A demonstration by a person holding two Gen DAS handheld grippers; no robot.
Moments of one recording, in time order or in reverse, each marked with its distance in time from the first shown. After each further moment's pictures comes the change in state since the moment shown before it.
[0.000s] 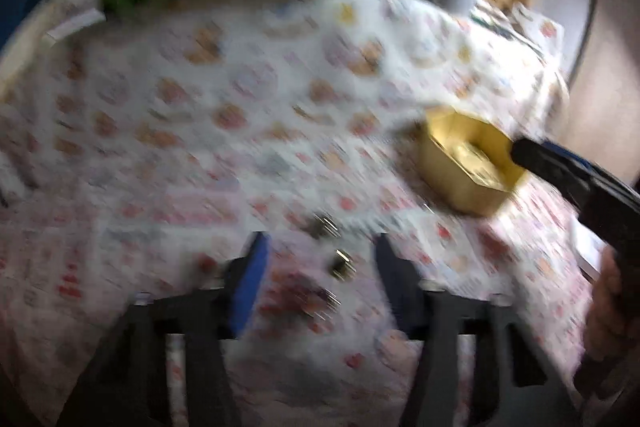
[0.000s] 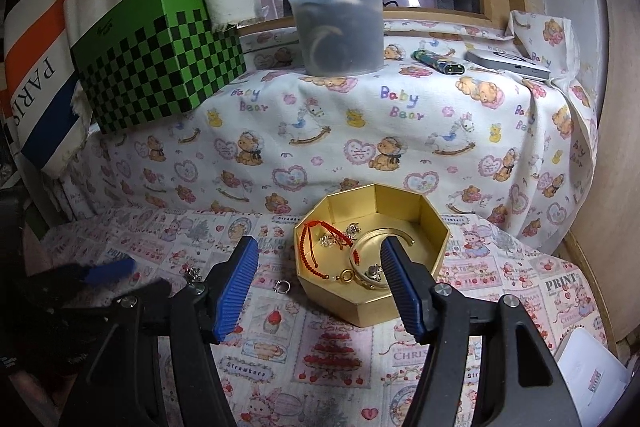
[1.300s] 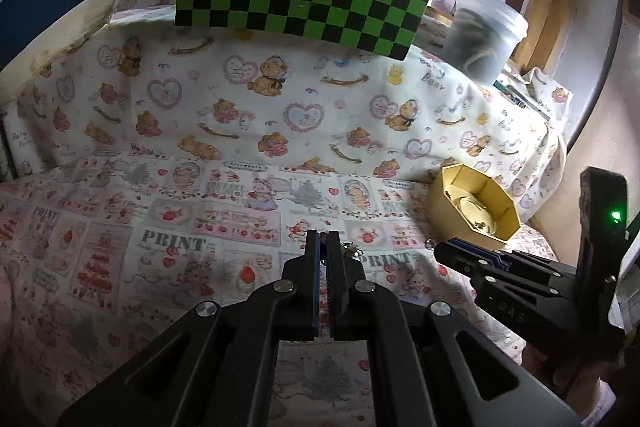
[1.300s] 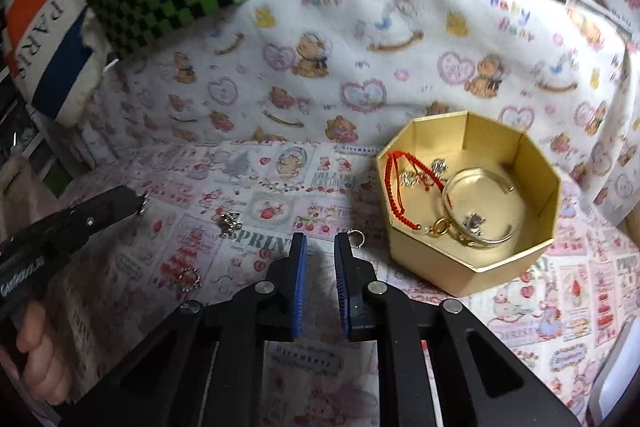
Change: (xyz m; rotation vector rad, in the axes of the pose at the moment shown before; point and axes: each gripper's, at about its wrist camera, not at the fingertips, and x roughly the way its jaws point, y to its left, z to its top) left arm -0.038 0.035 0.006 -0.153 -0.128 0.032; right arm 0.059 0.038 -0.016 -0.025 0.254 0.127
